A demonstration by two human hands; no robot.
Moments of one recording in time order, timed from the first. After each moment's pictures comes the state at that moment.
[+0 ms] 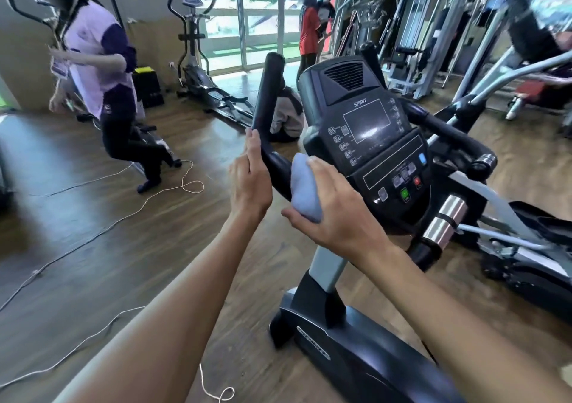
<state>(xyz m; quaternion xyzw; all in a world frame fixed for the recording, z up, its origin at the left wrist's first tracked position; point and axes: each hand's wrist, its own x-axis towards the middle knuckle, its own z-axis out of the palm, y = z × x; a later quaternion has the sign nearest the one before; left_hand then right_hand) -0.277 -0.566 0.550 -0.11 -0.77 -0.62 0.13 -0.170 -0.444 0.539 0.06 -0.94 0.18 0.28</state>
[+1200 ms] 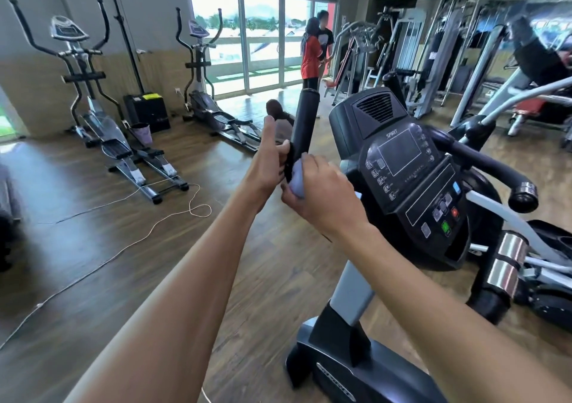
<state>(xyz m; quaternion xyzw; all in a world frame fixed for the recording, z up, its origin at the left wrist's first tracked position) -0.371 -0.593 0.604 -0.24 -0.69 -0.67 -0.15 -0.281 -0.494 0.575 -0.04 -0.95 0.07 0.31</state>
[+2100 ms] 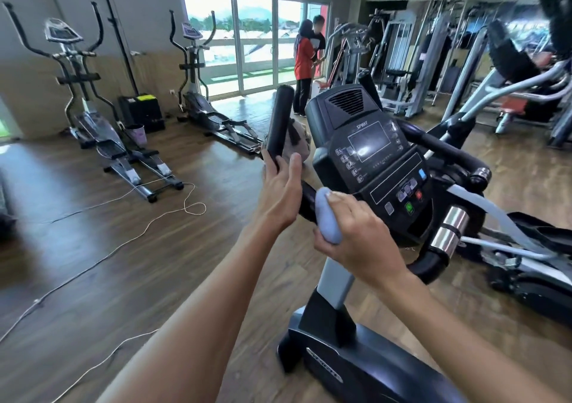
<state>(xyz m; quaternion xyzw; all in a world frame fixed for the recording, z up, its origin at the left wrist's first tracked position) -0.278 -0.569 0.566 -0.22 -0.83 -0.51 -0.02 -0.150 -0.458 0.534 -0.03 -0.94 0.07 0.33</state>
